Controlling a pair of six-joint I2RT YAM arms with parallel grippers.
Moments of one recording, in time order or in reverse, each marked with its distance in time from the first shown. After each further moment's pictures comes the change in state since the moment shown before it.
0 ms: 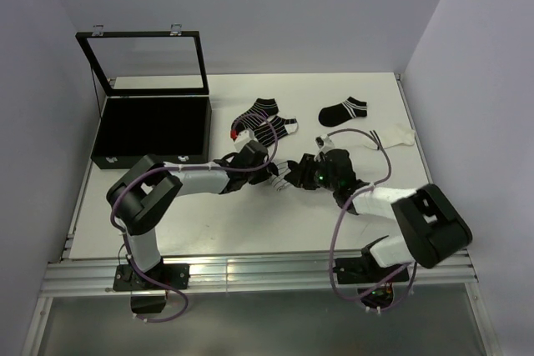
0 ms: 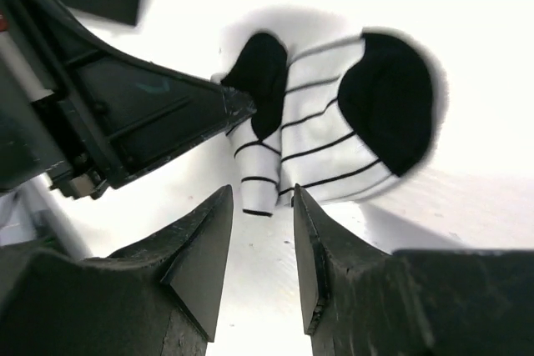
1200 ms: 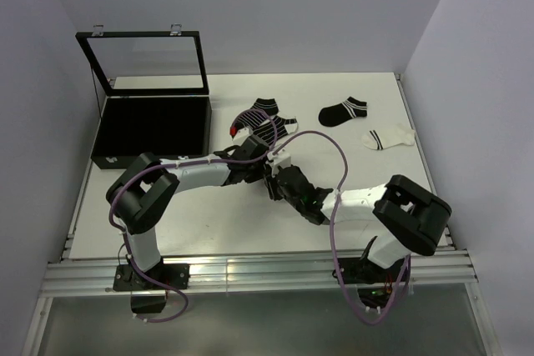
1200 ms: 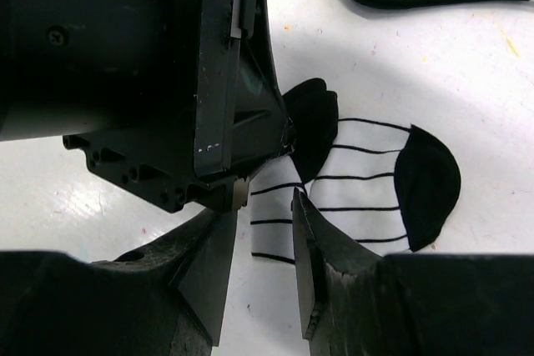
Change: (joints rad) left arm 0.014 0.005 0.105 -0.244 -0.001 0.022; right arm 0.492 0.073 0.150 -0.074 0.673 -0.467
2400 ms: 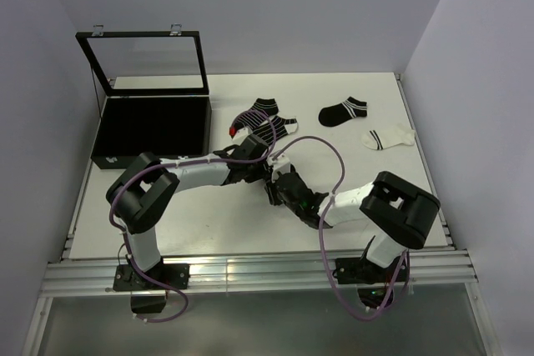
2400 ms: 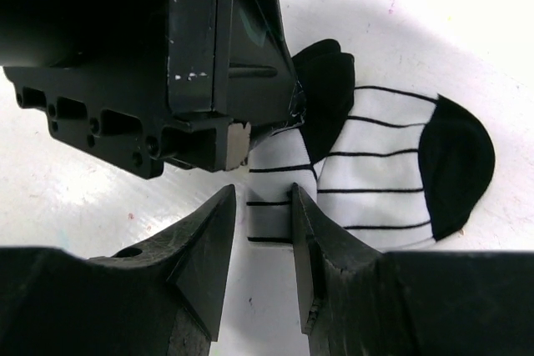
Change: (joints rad) left arm 0.011 0.003 0.000 0.004 0.028 -0.016; right arm 0.017 0.083 -0.047 0.120 0.008 0.033
